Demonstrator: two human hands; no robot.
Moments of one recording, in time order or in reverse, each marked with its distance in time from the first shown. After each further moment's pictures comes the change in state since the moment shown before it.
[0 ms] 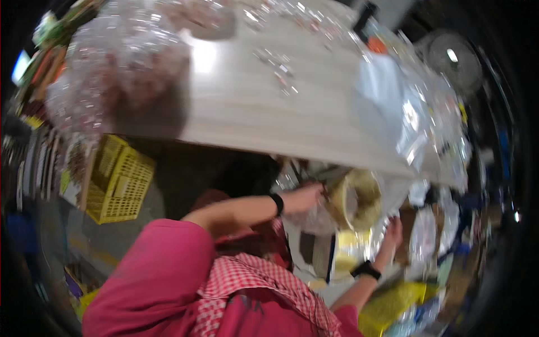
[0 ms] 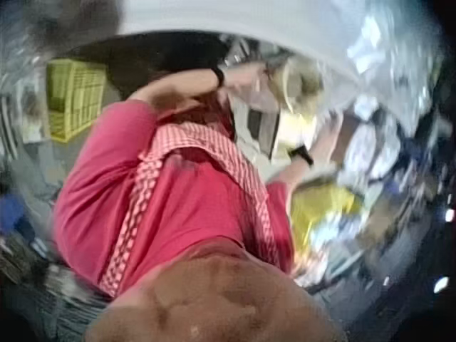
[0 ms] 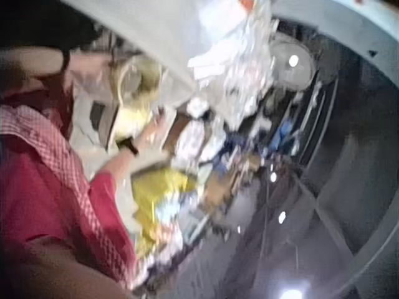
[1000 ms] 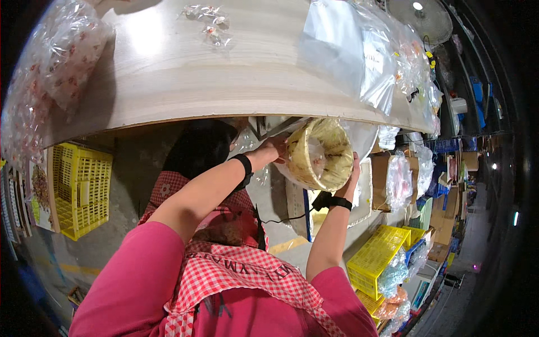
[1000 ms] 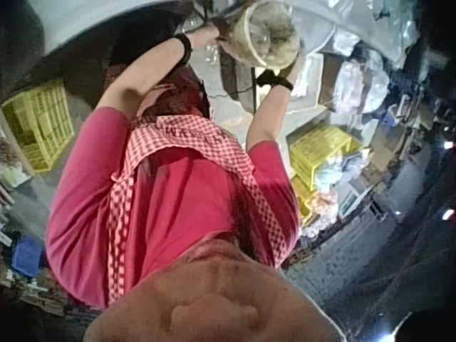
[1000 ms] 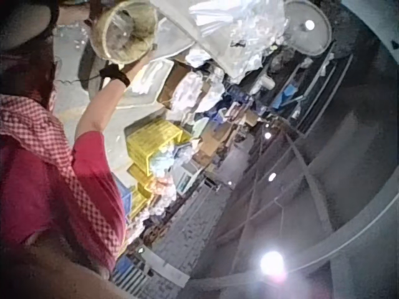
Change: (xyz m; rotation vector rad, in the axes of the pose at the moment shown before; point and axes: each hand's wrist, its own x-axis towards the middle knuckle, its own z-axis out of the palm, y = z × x) left_hand 0.052 -0.055 0.009 -0.481 0.071 -0.253; right_hand 0.023 -0.010 0.086 0.906 -0.027 0.486
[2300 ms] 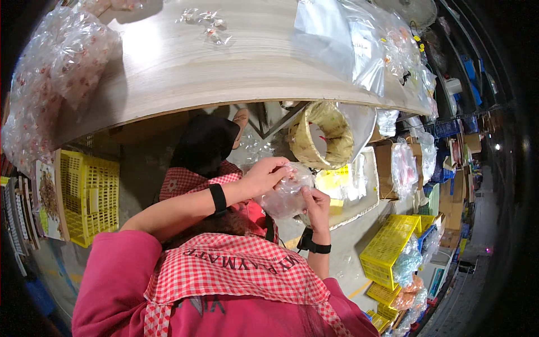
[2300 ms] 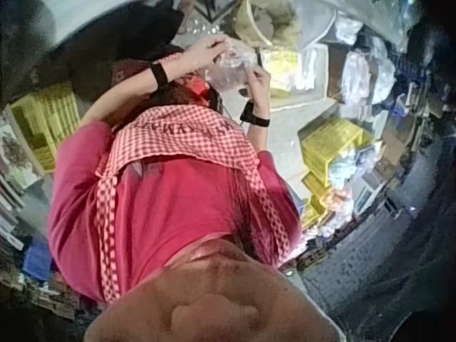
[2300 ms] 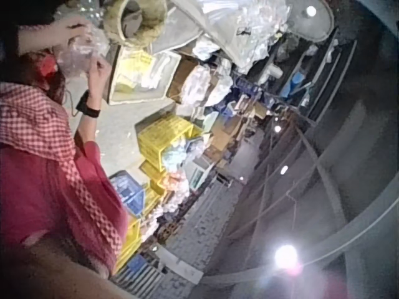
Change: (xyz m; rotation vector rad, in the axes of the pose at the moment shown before) left_hand -0.161 0.028 0.047 0.341 -0.170 0.268; right_hand -0.190 0.036 0.028 -0.648 -0.128 -0.020
